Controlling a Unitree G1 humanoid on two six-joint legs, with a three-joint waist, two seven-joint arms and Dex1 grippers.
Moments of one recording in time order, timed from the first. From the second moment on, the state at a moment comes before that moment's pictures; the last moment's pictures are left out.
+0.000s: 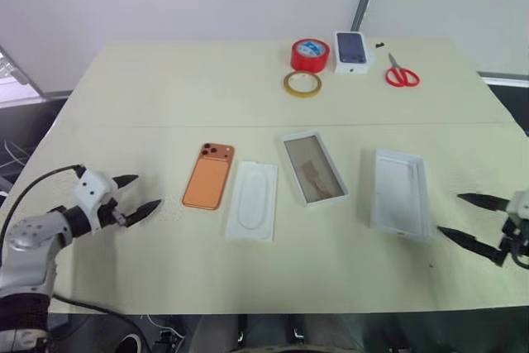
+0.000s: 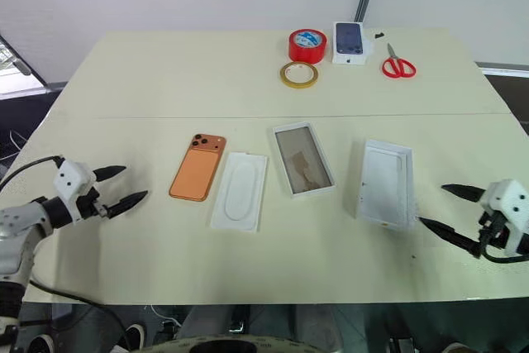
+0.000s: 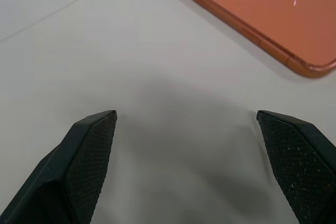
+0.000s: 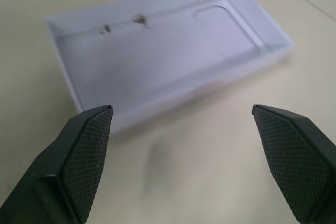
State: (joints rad) left arm -0.04 0.76 0.27 0.30 -0.32 -0.07 -1.01; right arm 0.25 -0.96 -0.56 0.22 0.42 -0.07 1.24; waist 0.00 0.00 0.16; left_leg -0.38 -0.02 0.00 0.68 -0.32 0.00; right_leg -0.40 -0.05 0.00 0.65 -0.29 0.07
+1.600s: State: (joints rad) left arm -0.13 0.77 0.13 -0.28 -0.89 1.12 -0.83; right arm -0.15 -0.83 -0.10 -0.21 0.37 0.12 1.12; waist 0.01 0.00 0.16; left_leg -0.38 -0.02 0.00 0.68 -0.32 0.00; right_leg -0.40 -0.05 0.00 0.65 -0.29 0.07
